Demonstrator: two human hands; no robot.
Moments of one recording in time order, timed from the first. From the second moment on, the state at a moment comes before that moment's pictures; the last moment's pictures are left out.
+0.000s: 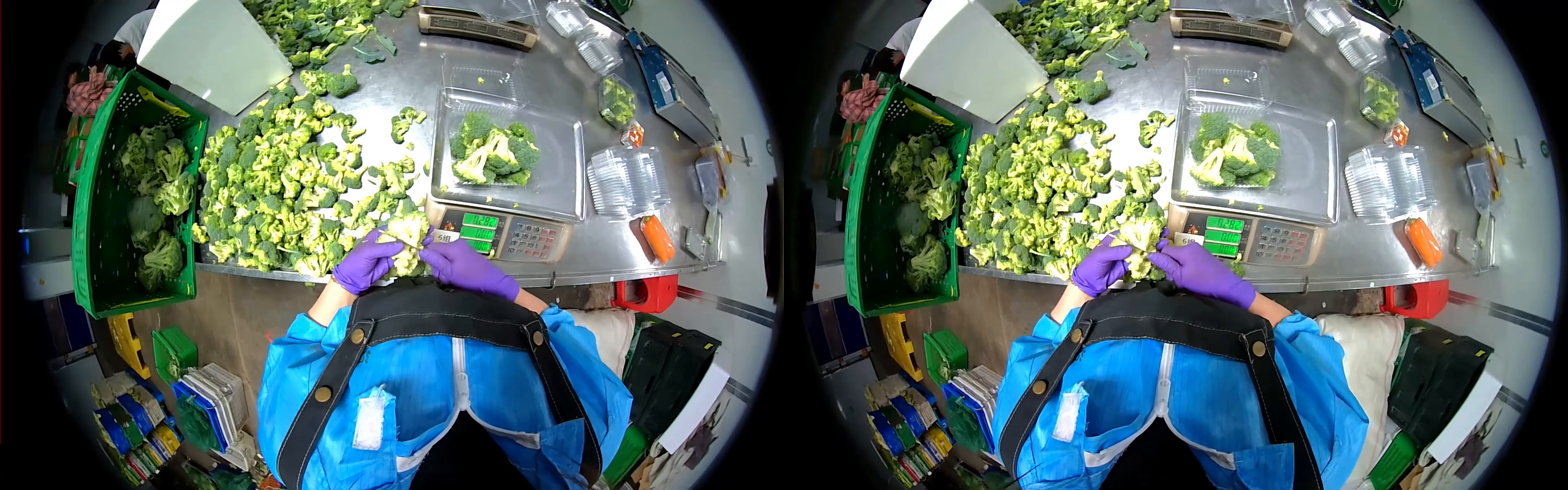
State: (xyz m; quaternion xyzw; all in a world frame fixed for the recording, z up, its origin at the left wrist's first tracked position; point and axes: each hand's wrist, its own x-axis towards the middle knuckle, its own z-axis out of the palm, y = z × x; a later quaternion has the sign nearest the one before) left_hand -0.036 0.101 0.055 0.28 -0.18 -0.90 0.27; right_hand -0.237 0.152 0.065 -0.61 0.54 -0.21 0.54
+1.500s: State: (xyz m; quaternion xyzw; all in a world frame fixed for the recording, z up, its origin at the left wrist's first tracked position) left_hand -0.095 0.093 0.069 0.31 -0.26 -0.84 0.35; right_hand -0.259 0.130 0.107 -0.73 0.56 -0.34 0.21
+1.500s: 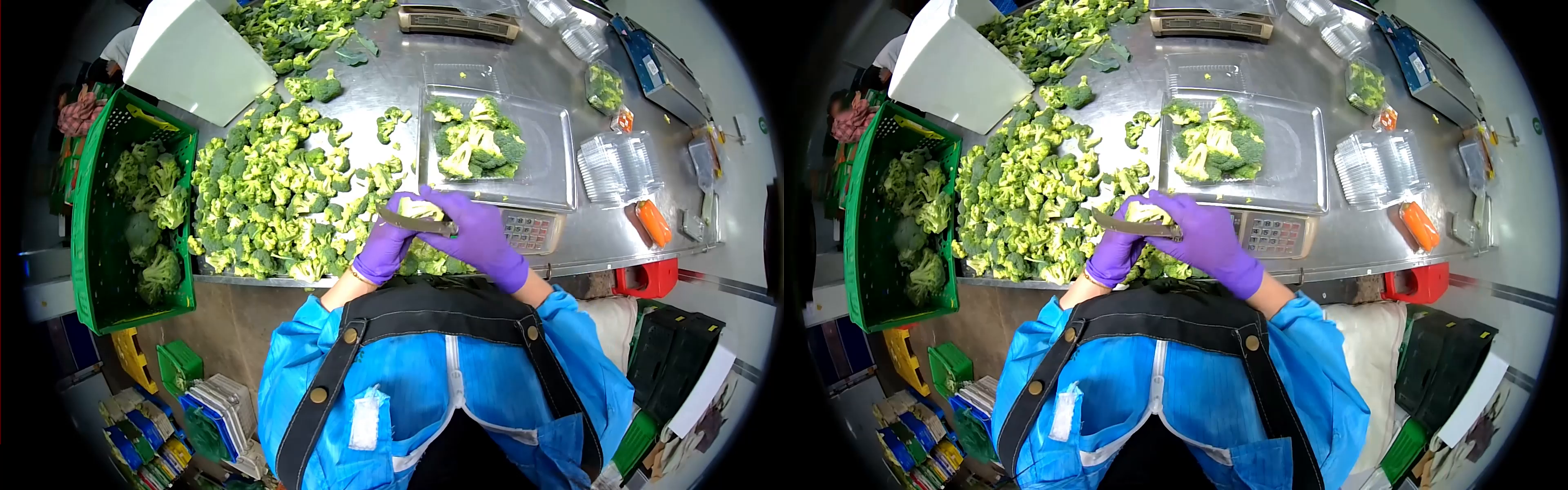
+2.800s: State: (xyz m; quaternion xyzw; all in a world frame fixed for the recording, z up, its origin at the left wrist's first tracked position) left_hand -0.159 -0.049 0.074 0.41 -0.71 -0.44 0.36; right_hand -0.360 0.163 0.094 -0.31 0.66 -0.57 0.38
